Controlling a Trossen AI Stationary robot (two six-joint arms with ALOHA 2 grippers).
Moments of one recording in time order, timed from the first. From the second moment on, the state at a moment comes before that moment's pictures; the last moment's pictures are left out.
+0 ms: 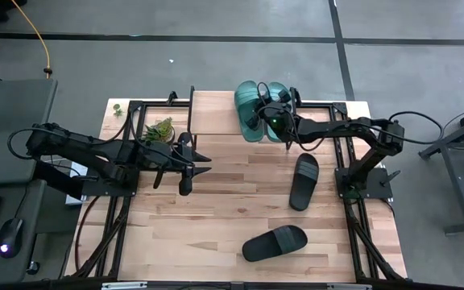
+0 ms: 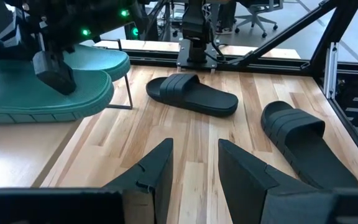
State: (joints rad) left arm -0.05 1.06 0.83 -0.16 -0.26 -0.10; right arm -0.34 1.62 0.98 0.36 0.76 -0.21
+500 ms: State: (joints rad) left arm -0.05 1.06 0.83 -0.16 -0.26 -0.10; right arm -0.34 1.62 0.98 0.32 0.82 -0.26
